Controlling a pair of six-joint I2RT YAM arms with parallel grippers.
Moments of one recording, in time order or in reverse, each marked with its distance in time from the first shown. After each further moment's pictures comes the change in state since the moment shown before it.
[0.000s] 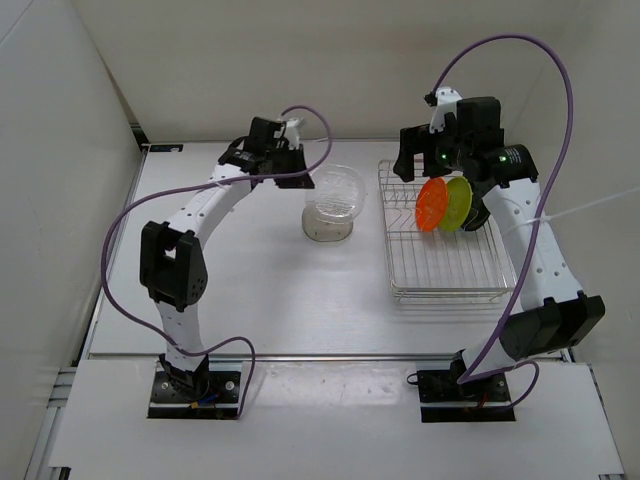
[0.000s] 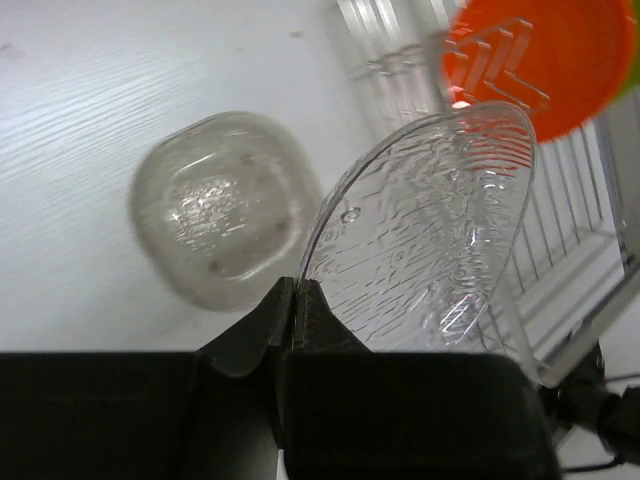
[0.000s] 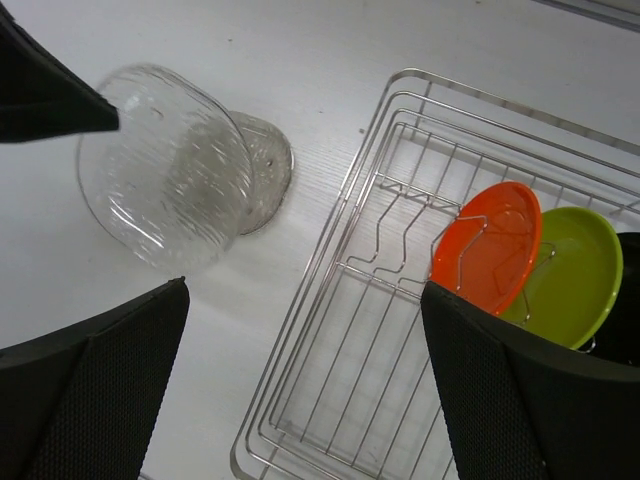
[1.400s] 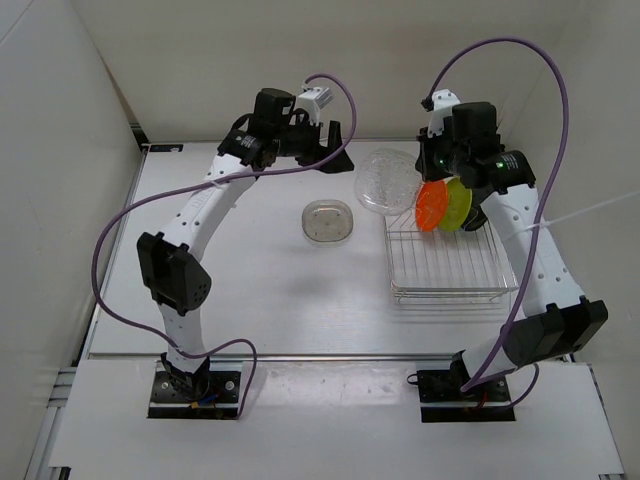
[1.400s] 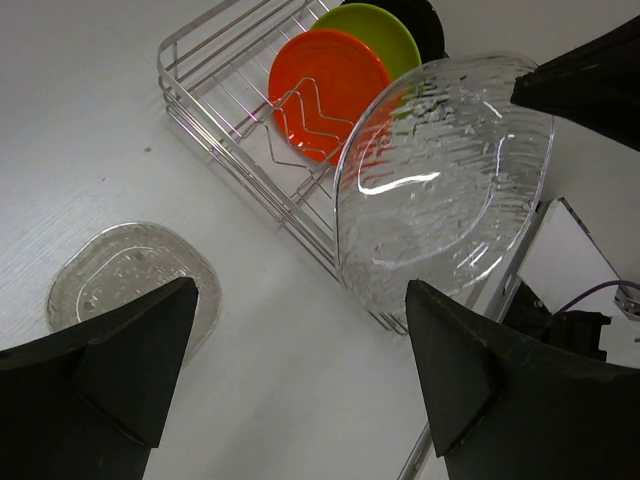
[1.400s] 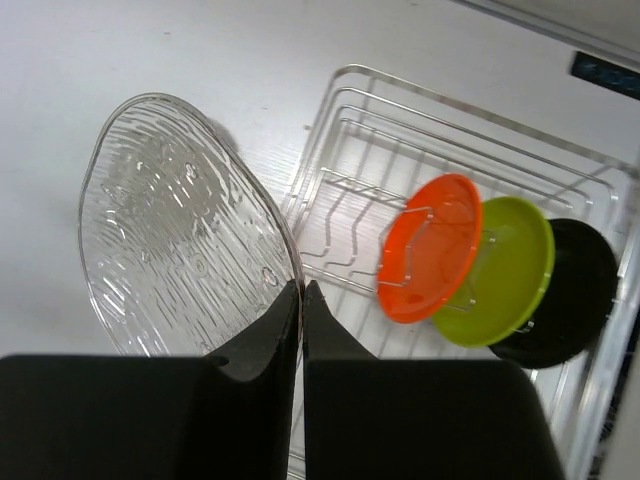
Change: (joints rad) left arm -0.036 -0.028 0.219 -0.041 0.171 0.079; right arm 0.034 -0.038 -0.052 0.030 0.169 -0.067
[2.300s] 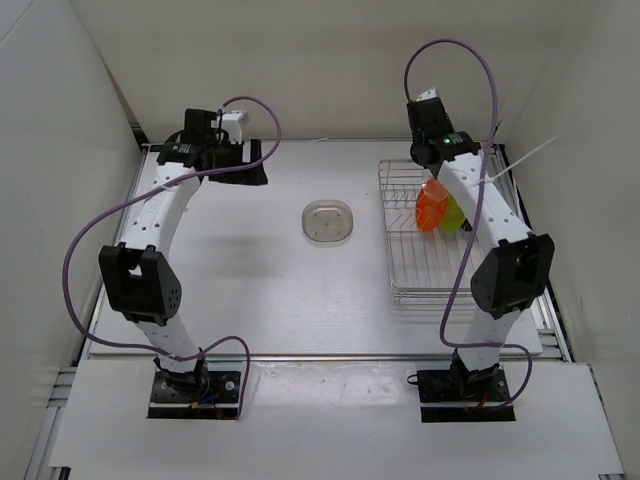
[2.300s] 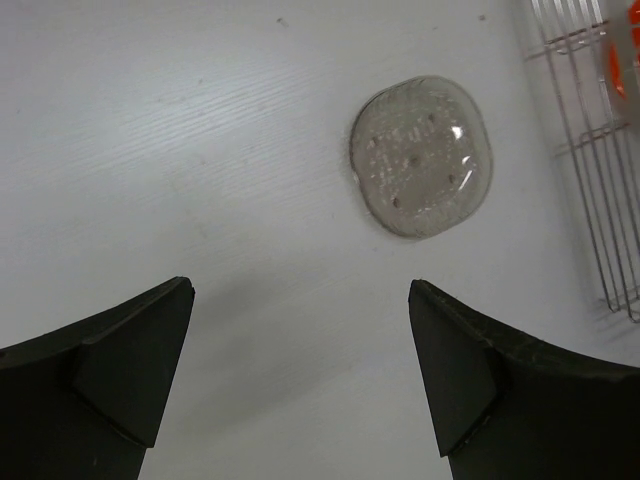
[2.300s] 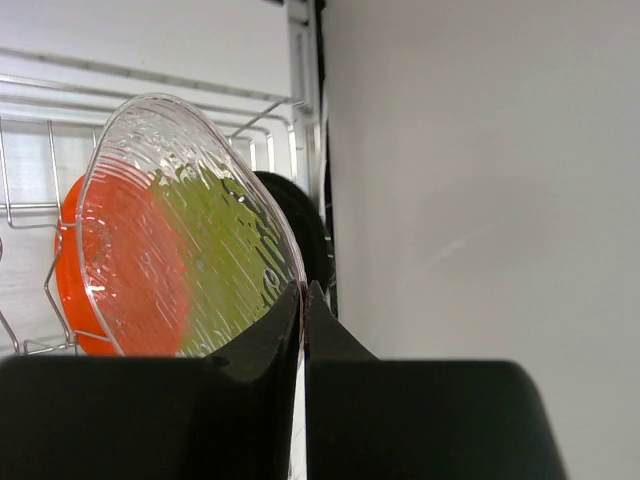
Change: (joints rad) left arm 0.336 -0.161 -0.323 -0.149 -0.243 0.180; right arm 0.043 0.367 0.124 0.079 0.815 -0.249
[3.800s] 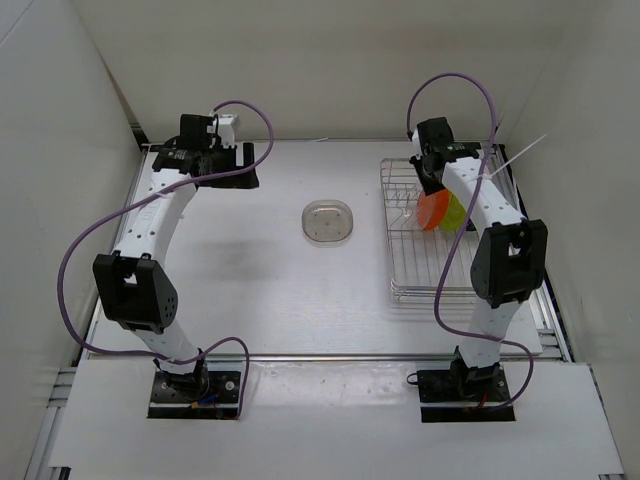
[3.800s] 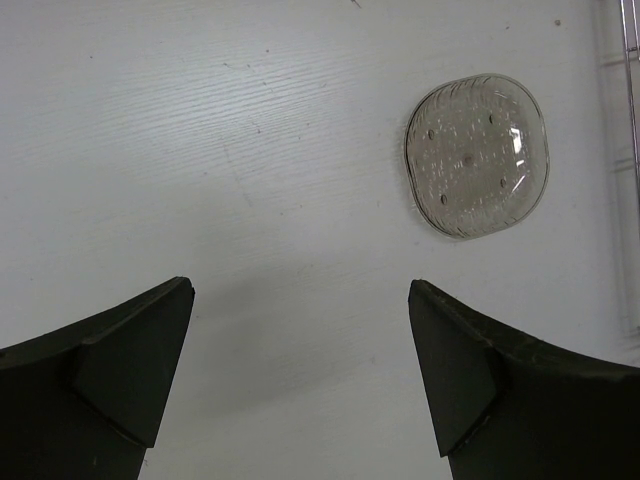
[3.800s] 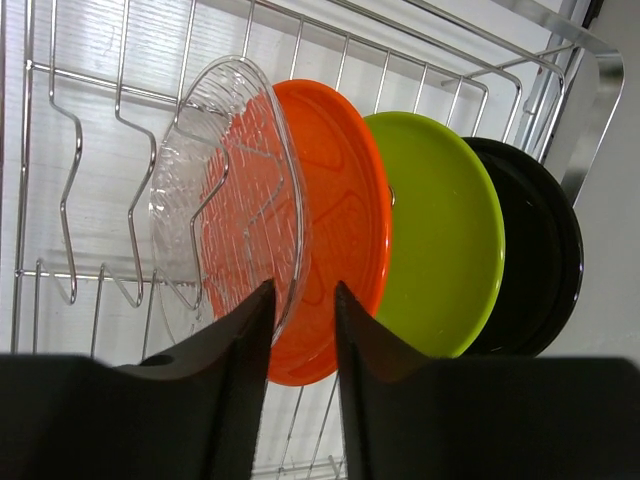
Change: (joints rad) left arm 0.002 -0.047 -0.047 0.005 -0.098 -0.028; right arm -0.107 0.054 -0.133 -0.047 -0.457 0.079
